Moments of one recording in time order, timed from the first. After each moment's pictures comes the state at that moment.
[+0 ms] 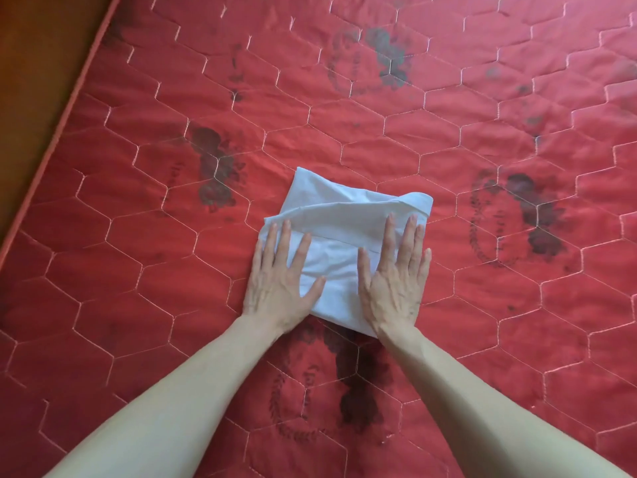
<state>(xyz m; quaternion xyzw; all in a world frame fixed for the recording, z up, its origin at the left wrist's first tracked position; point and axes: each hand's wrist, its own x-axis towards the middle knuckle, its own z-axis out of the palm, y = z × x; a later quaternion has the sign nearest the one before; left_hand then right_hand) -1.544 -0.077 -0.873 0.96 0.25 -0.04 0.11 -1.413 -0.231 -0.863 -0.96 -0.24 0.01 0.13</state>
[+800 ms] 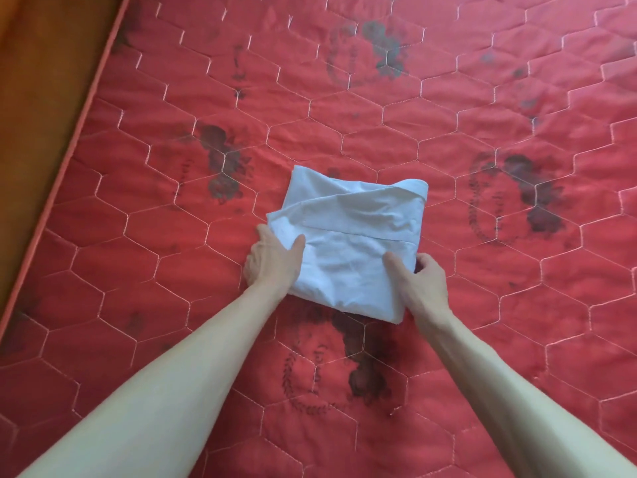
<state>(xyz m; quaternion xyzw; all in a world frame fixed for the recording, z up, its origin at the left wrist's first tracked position) -1.519 -0.069 -0.819 0.75 0.58 -0.07 0.30 -1.410 -0.272 -0.820 -0.85 0.08 0.29 0.44</state>
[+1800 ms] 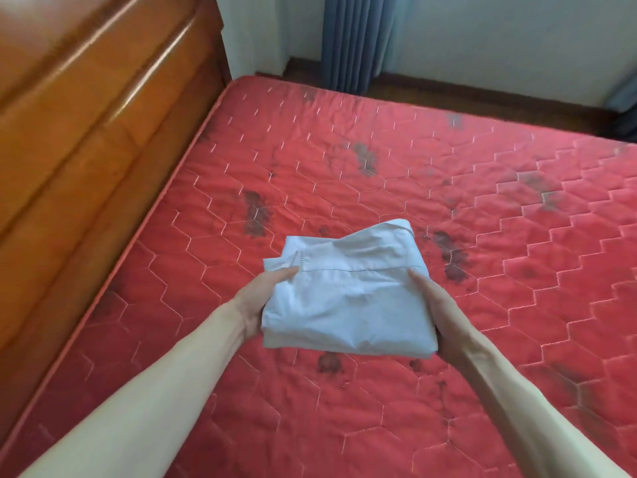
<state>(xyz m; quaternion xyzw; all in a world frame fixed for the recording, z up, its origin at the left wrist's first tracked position) -1.609 -0.145 -0.567 0.38 0.45 -0.04 0.81 -1.429 -0.366 -0.556 -0.66 0.02 0.47 0.58</state>
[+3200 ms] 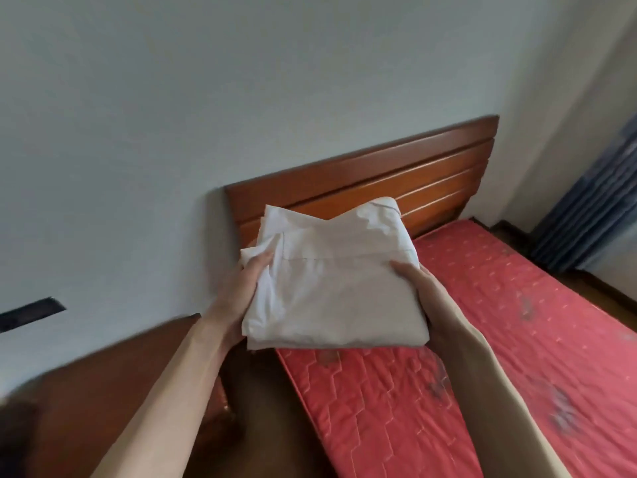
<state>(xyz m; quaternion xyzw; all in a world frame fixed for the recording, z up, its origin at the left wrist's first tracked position) -2.126 -0.469 -0.093 0.37 0.50 0.51 0.59 -1.859 -0.460 -0.098 -0.52 -0.38 0.61 0.46</state>
